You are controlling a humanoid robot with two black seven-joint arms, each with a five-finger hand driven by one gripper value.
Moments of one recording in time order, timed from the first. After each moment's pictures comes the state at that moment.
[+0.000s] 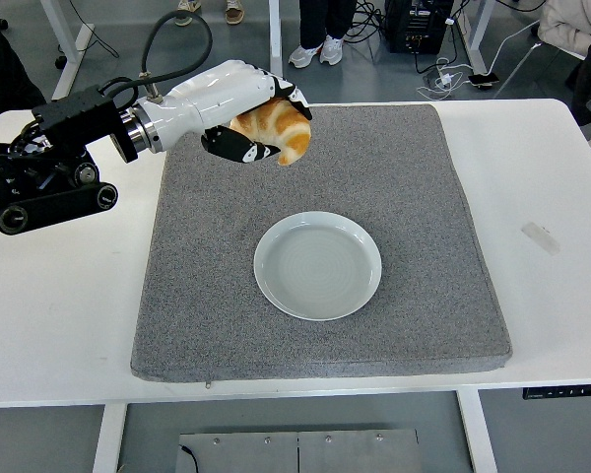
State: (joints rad) left arm -1.47 0.44 0.33 -1.17 1.05 0.50 -0.42; right arm -0.10 0.00 0.07 0.13 -0.08 -0.05 0.23
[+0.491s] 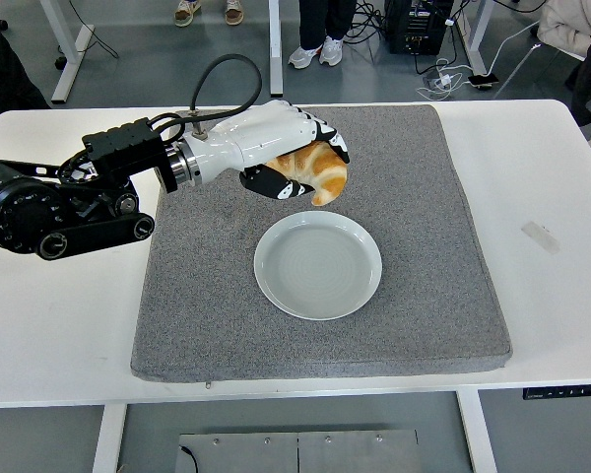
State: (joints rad) left arm -1.42 0.34 0.33 -1.17 1.11 0.51 -0.40; right arm -0.10 0.00 0.07 0.13 -0.08 -0.05 0.23
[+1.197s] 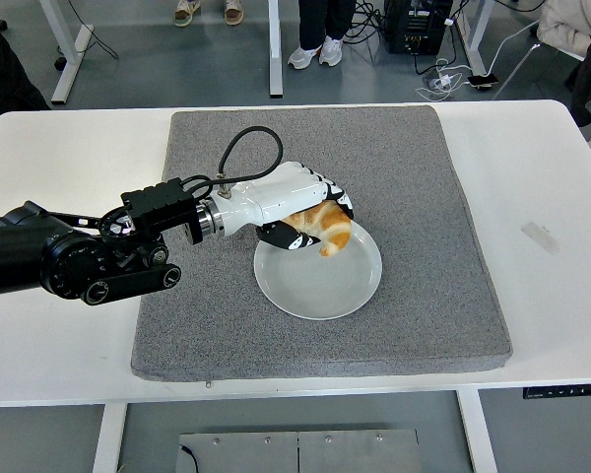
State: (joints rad) left arm -1.25 0.20 0.34 -1.02 1.18 0.53 -0.38; right arm -0.10 0.00 0.07 0.13 -0.08 -0.05 0.23
